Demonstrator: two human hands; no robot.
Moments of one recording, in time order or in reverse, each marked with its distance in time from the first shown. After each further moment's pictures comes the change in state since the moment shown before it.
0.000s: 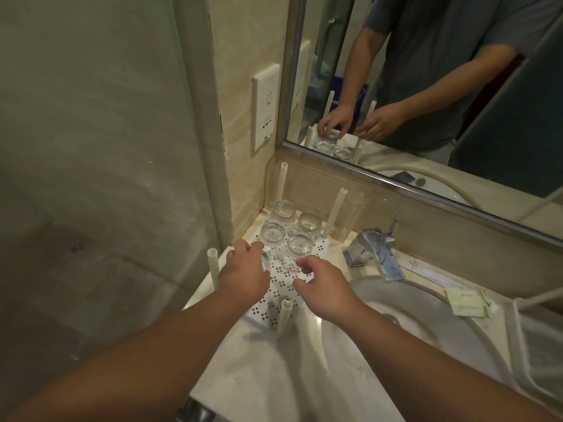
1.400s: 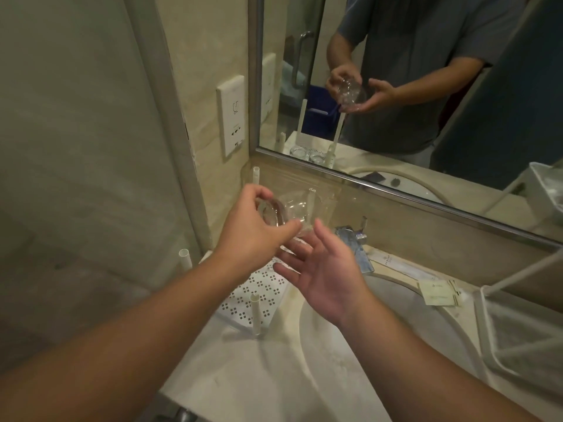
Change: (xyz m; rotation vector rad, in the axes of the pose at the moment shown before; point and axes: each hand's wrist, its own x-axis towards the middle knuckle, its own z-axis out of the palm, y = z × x) left_hand -0.053 0.103 -0.100 -0.862 0.174 0.219; right_hand -0.052 -0.032 -0.072 1.505 -0.201 0.155
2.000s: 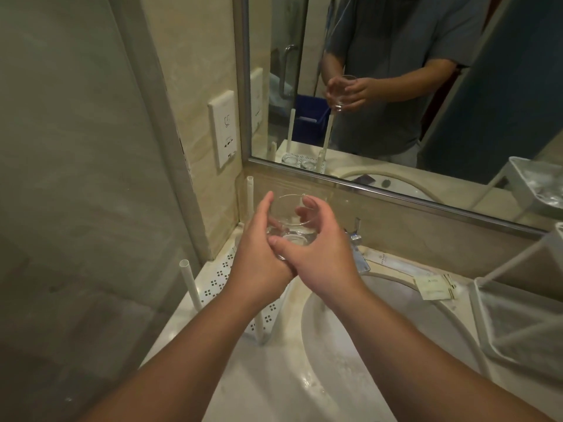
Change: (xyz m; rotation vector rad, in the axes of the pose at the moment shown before) left_hand -0.033 0.000 0.011 -0.040 -0.124 0.042; right_hand -0.008 -0.009 0.023 -0.923 0.369 -0.568
